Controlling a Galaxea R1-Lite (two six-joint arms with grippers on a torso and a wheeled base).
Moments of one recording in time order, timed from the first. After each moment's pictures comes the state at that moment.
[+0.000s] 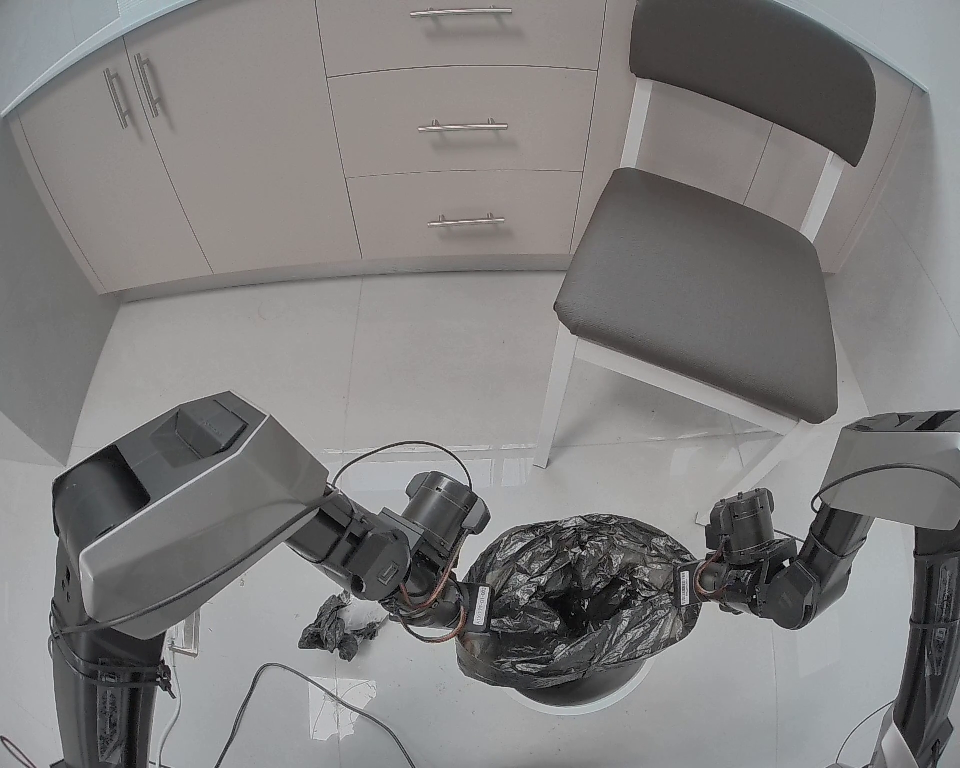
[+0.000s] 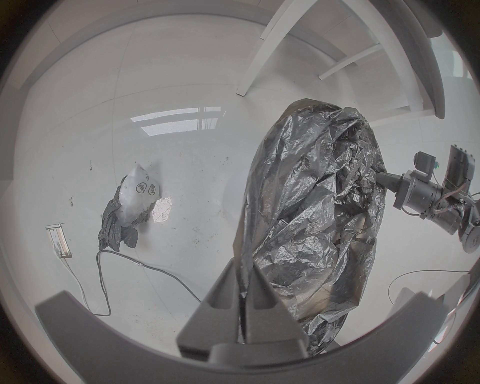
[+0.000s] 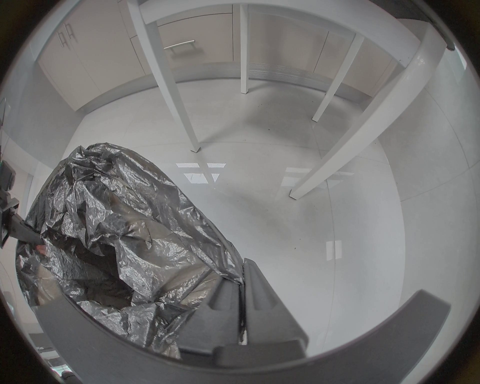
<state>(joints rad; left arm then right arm) -0.64 2.36 -1.25 0.01 -0.10 -0.42 0.30 2.30 -0.63 -0.90 -0.23 0.12</state>
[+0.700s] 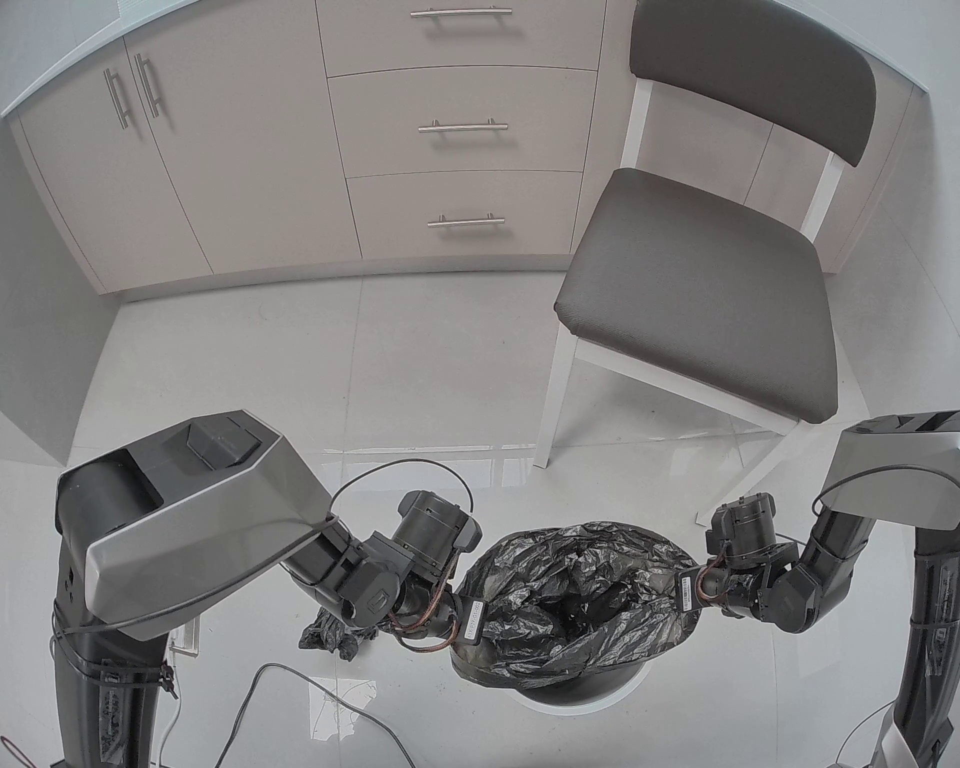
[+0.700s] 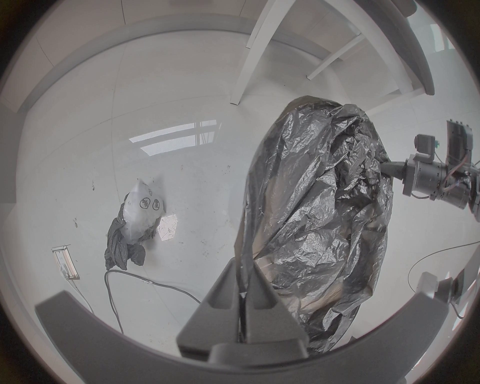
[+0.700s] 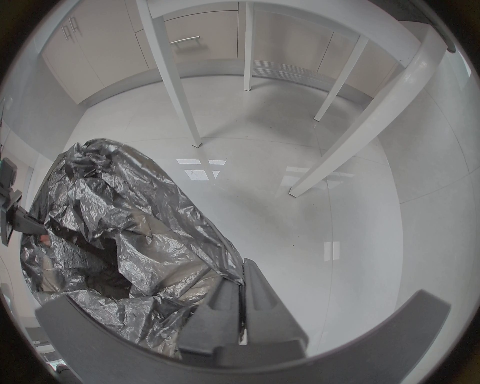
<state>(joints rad) -0.64 2.37 -1.13 -0.18 -0.04 -0.31 0.30 2.30 -0.60 -0.91 -0.23 0.10</state>
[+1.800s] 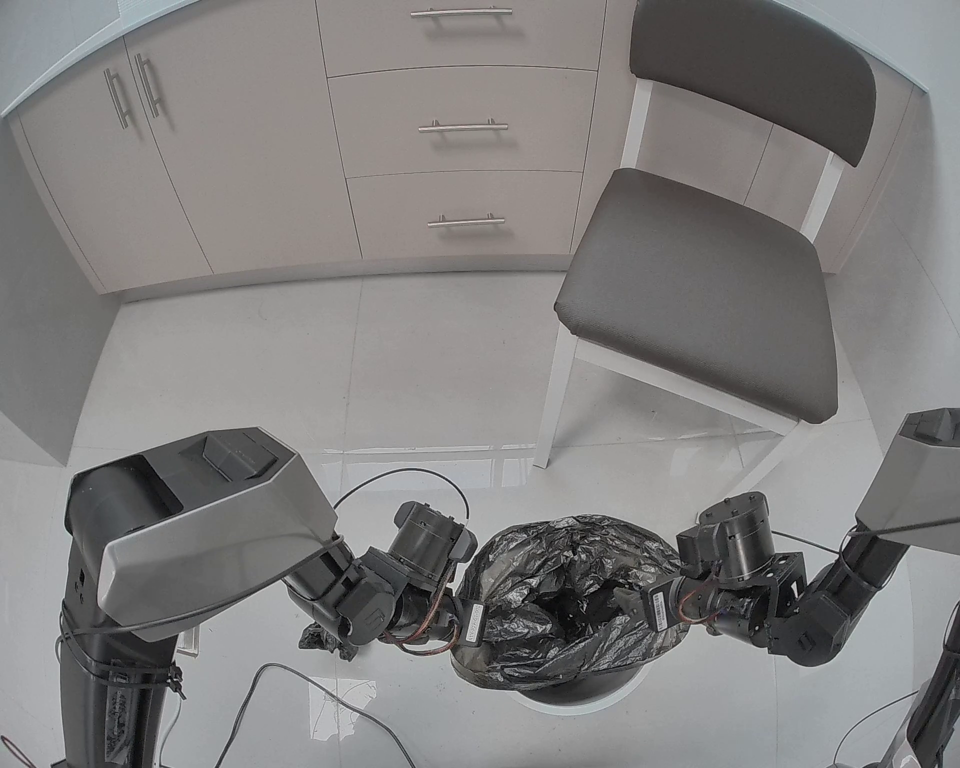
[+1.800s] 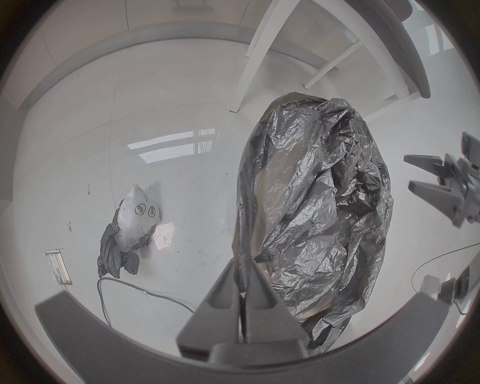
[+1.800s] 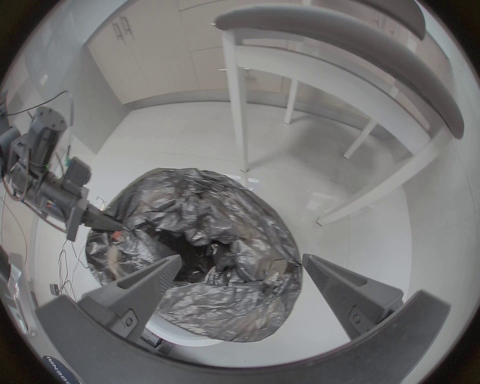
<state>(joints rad) -0.64 2.39 -1.06 -0.35 -0.04 -0.32 0.53 2.07 -0.50 -0.89 -0.26 0.08</state>
